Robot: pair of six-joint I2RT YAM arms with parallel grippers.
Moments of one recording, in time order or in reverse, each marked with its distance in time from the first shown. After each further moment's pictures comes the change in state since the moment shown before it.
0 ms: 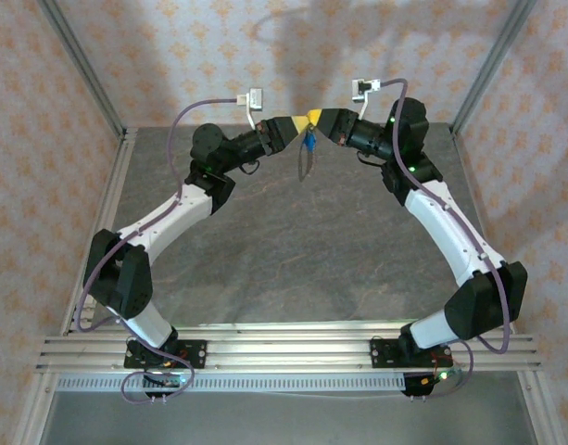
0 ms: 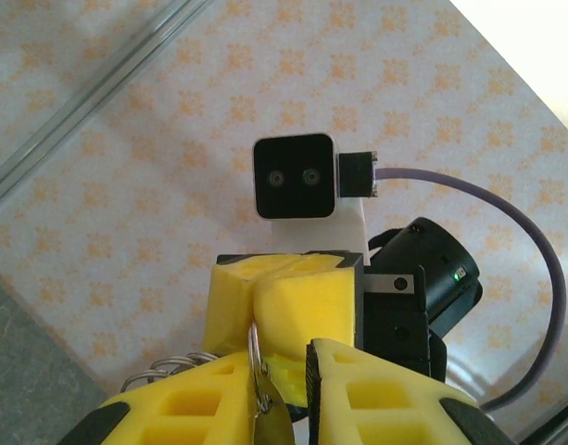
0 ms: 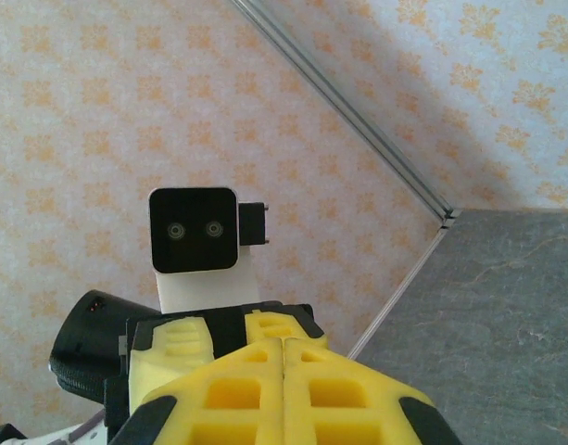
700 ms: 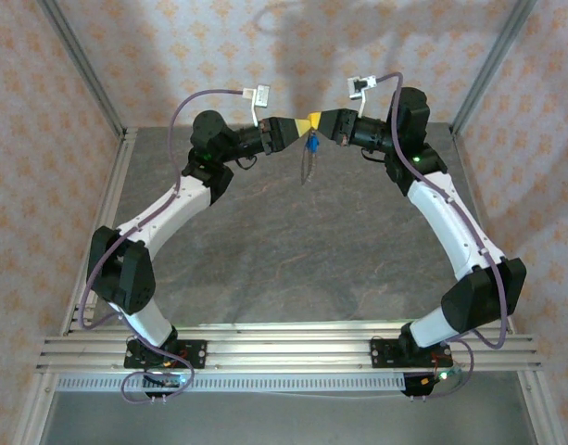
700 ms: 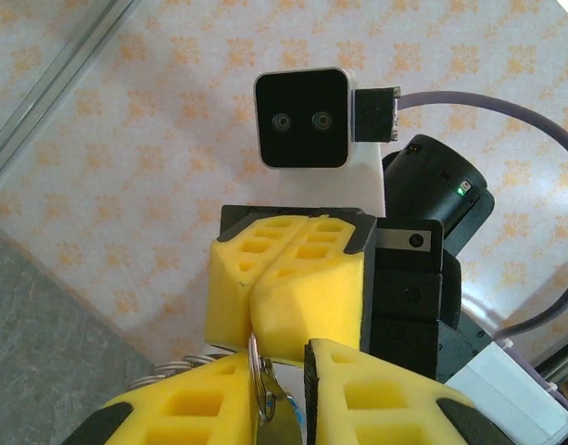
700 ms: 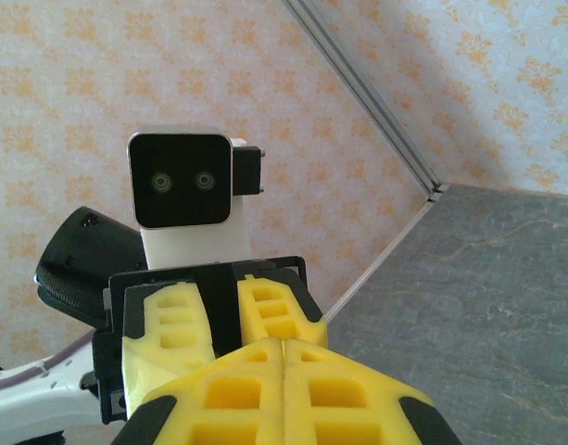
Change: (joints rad) left arm 0.026 0.031 0.086 -0.141 0.151 0.116; right arm -0.021 0.040 0.101 -0.188 -0.096 -0.185
